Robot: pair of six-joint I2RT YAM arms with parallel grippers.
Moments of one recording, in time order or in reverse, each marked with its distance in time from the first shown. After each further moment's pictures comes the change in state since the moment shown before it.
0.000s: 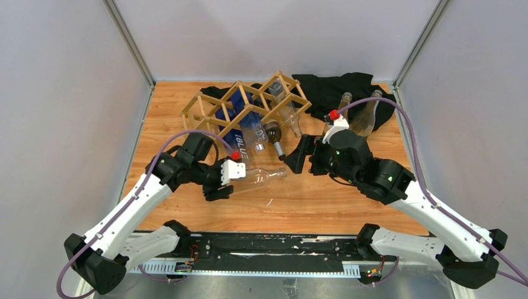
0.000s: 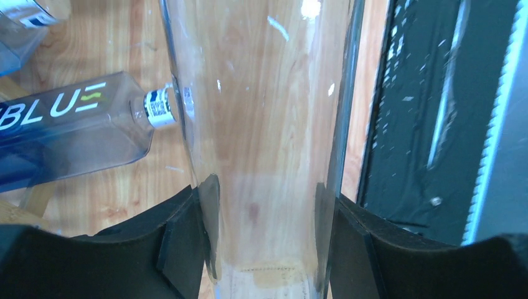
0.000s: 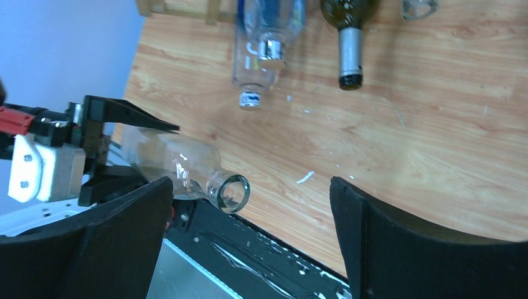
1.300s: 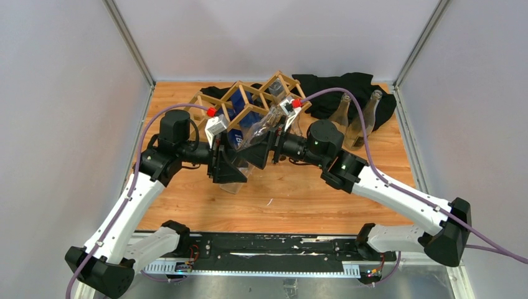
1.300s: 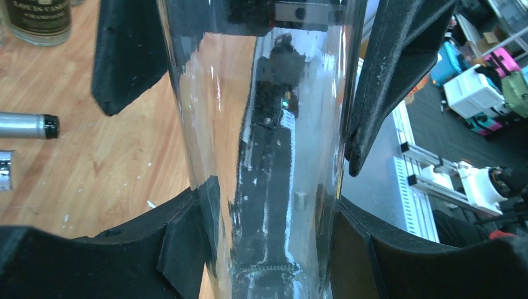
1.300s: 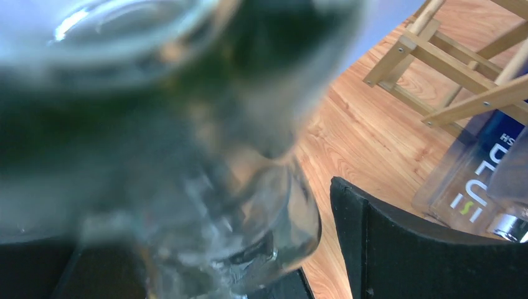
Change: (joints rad) left arm 0.177 -0.012 0.087 0.469 0.672 -0.870; right arm 0.023 0.233 -0.077 0.838 -0.466 -0.086
